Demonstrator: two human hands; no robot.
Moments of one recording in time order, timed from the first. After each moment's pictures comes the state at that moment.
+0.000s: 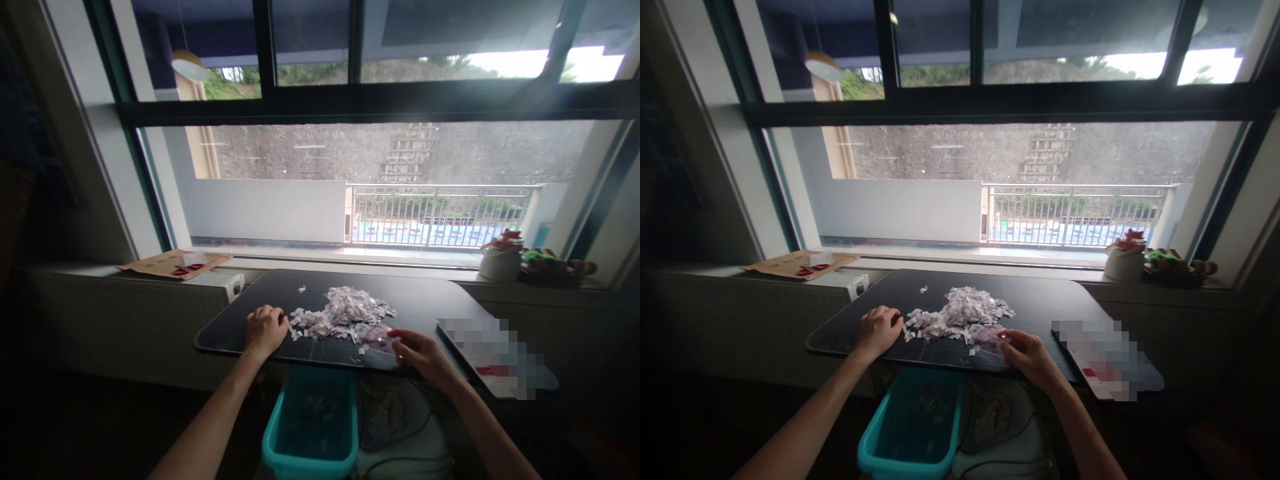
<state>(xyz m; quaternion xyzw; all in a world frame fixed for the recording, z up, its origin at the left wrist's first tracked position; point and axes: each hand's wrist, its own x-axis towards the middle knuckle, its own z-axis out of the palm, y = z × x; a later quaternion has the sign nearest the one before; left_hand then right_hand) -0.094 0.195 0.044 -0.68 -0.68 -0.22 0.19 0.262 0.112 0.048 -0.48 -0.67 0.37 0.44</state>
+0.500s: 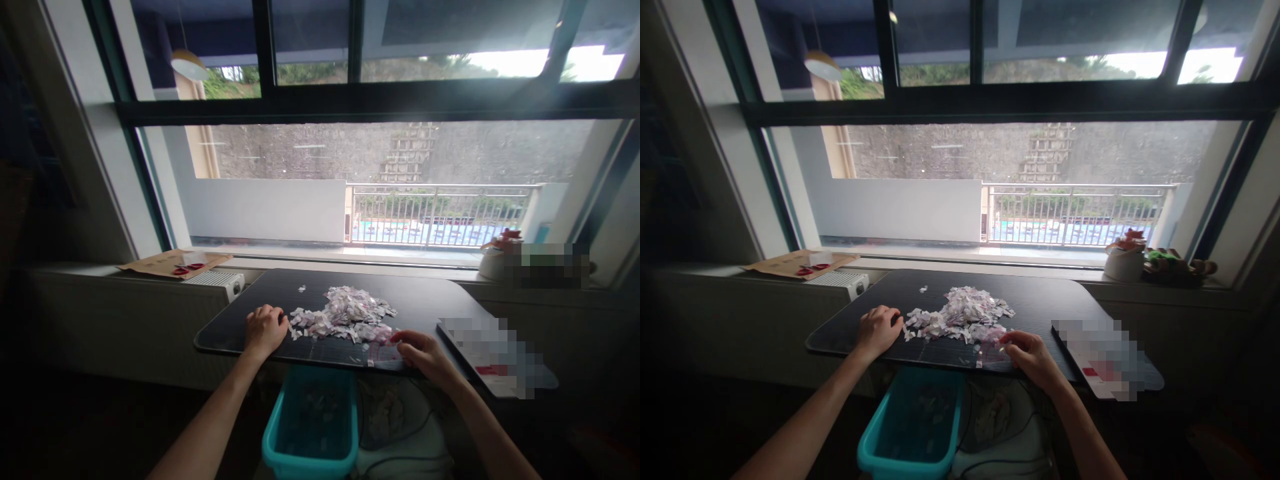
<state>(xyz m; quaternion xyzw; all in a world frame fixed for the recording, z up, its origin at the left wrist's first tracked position) -0.094 0.195 0.044 -0.68 -0.68 -0.22 0.19 0.267 0.115 0.046 -0.47 -0.65 0.39 0.45</state>
